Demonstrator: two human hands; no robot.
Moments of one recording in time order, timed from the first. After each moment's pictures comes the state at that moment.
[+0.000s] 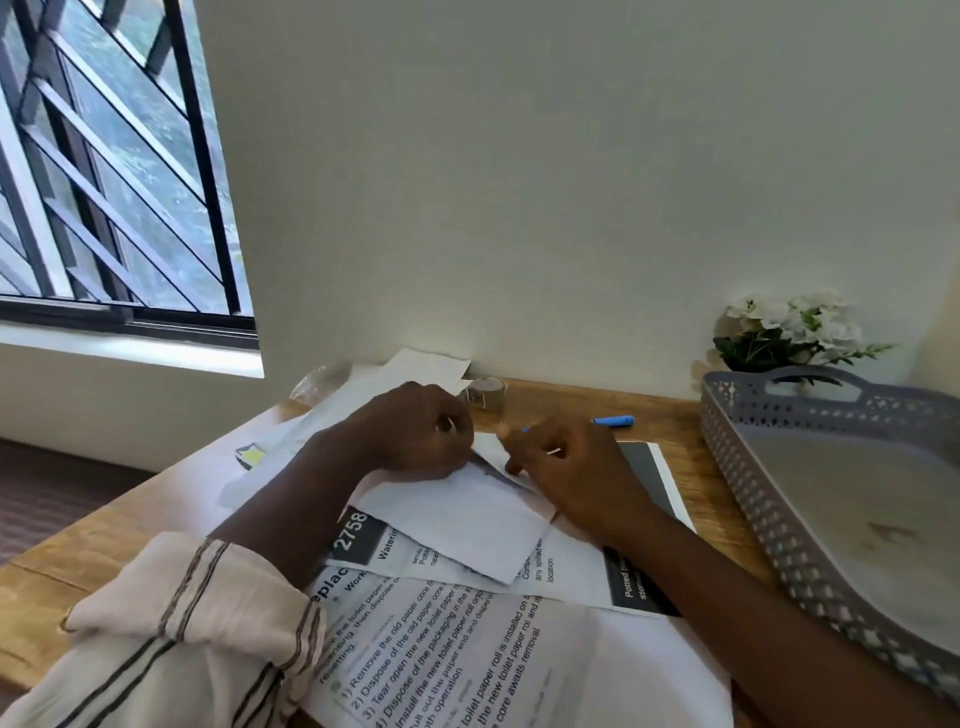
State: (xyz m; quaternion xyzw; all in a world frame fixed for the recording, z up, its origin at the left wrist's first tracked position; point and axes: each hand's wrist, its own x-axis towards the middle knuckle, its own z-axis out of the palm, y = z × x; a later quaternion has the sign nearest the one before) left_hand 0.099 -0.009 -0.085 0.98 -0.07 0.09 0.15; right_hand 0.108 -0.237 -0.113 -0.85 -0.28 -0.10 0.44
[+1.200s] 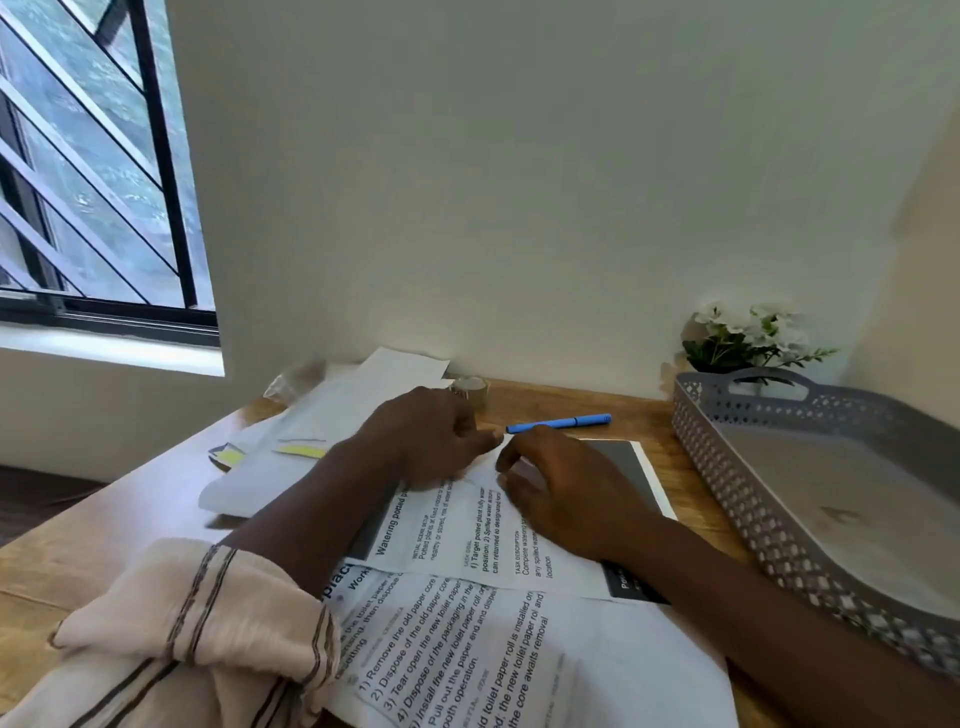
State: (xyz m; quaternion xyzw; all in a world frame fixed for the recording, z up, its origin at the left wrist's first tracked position) left_hand 0.101 -0.034 -0.095 0.98 -0.05 0.14 0.13; right_hand 0.083 -0.245 -0.107 -0.92 -0.32 -0.08 0.19
